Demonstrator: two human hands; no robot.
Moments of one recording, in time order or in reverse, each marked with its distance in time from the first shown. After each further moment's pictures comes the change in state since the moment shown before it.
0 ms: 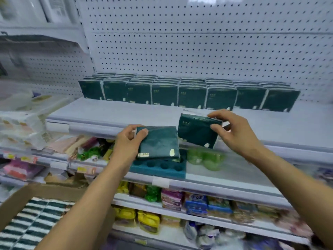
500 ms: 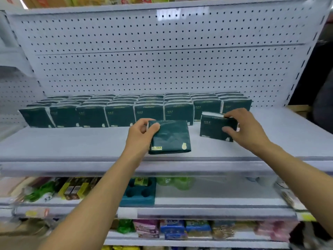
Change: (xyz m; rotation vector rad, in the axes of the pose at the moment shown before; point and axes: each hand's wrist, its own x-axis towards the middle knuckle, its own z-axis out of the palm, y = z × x) left_hand 0.048 0.048 0.170 0.014 -0.212 0.078; right_hand 0.021 0.140 -0.129 -0.529 0.090 0.182
